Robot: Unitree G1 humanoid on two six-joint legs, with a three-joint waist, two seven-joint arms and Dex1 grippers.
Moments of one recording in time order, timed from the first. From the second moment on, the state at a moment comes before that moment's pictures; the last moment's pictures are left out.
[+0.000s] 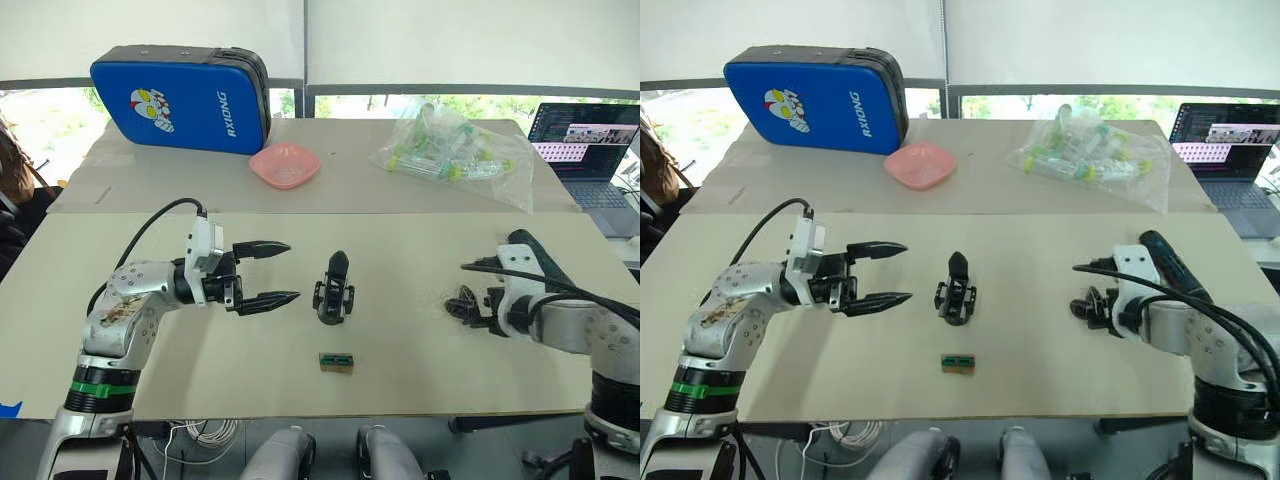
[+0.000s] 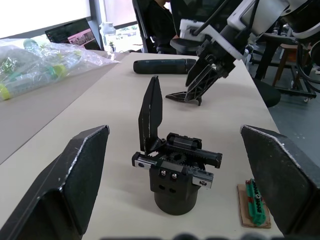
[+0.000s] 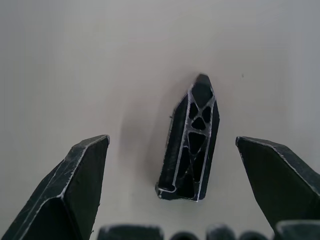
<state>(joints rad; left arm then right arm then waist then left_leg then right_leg) -0.38 0.61 0.05 -0.11 -0.55 0.31 -1.23 -0.39 -0.65 -0.29 -0.33 0.83 1.61 -0.14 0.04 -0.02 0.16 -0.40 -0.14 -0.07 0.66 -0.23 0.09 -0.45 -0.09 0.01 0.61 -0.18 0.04</state>
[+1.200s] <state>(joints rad) -0.59 0.31 0.20 -0.14 -0.95 0.68 -0.70 -0.42 -0.66 -0.01 -0.69 0.39 0.77 0.15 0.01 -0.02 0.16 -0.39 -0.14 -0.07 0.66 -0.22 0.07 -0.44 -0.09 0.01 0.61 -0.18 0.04</state>
